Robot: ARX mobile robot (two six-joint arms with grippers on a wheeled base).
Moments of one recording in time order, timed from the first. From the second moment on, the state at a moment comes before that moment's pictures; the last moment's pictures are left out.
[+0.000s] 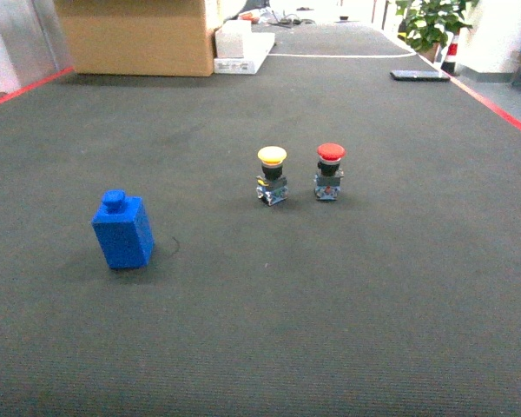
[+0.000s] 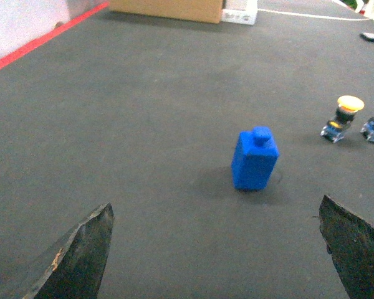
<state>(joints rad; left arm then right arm) -0.05 0.53 0.11 0.22 -0.11 -0.10 0.00 0.01 0.01 -0.01 0.00 0.00</state>
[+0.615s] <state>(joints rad) -0.20 1.76 0.55 0.90 -0.08 -0.02 0.00 0.01 0.01 0.00 0.00 0.00</state>
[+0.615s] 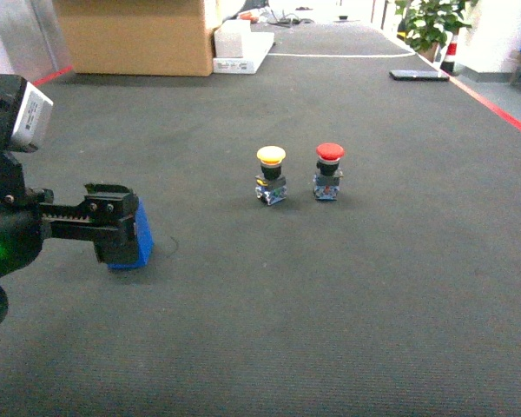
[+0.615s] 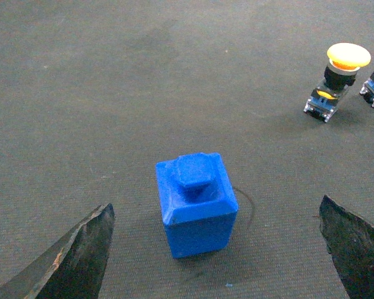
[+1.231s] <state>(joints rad) -0.18 2.11 0.81 0.91 -0.14 -0.03 0.00 0.01 0.01 0.00 0.00 0.00</state>
